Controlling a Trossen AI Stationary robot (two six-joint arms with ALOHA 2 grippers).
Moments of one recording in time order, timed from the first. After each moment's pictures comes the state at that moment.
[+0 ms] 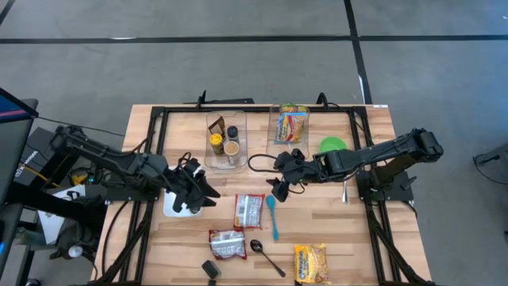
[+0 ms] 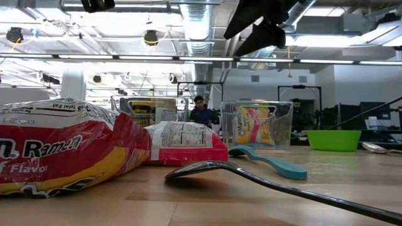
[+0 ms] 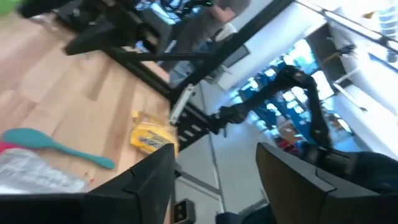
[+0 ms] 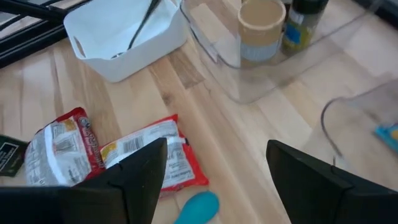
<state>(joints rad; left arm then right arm) -0.35 0.90 0.66 0.11 -0.02 -0.83 0.20 1.49 1.17 -0.48 0.36 0.59</state>
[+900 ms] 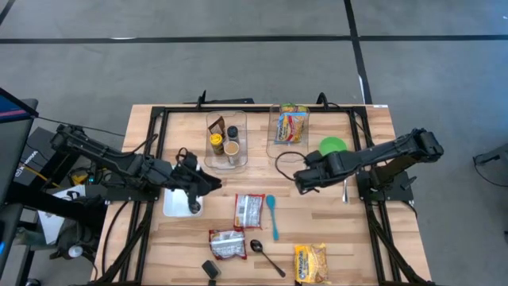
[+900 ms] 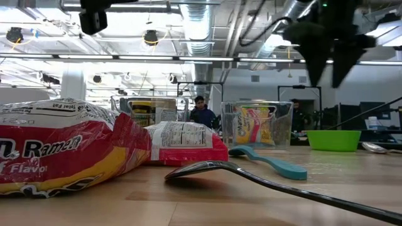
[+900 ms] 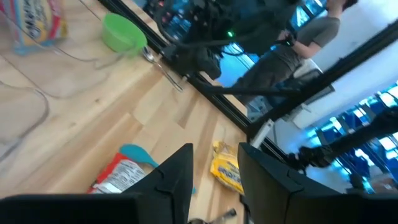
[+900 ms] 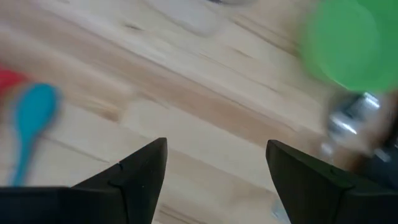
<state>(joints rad) -0.37 0.90 0.66 -0.04 -0.39 -0.84 0.22 1.49 1.17 -1.27 0.28 1.34</state>
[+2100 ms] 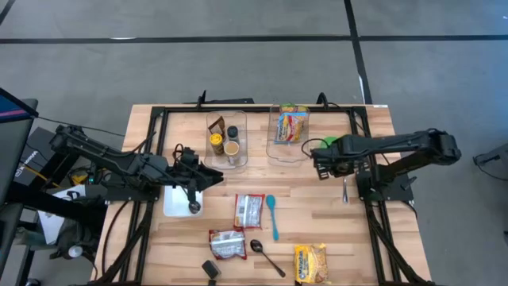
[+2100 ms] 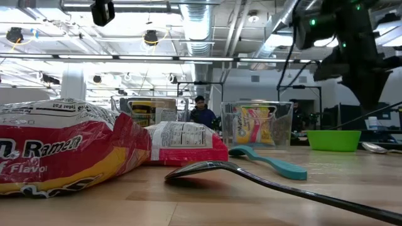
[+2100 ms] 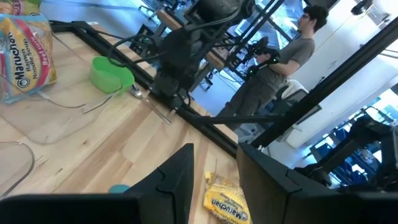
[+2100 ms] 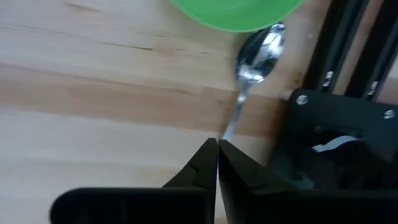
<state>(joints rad) -0.35 0.90 0.66 0.10 -0.42 -0.73 -0.10 1.28 0.85 -1.32 0.08 1.26</state>
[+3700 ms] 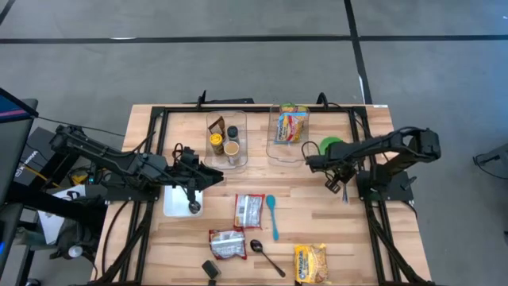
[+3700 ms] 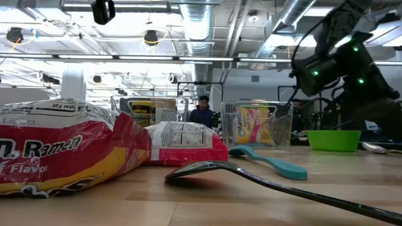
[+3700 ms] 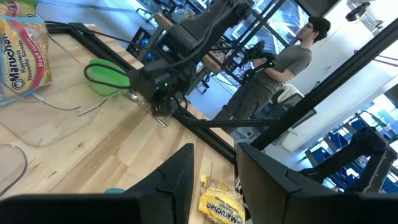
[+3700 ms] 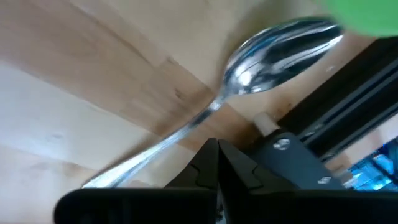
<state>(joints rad) -0.35 0.90 0.66 0.12 -0.42 -0.74 -0.15 1.48 0.67 -1.19 0.06 0.66</state>
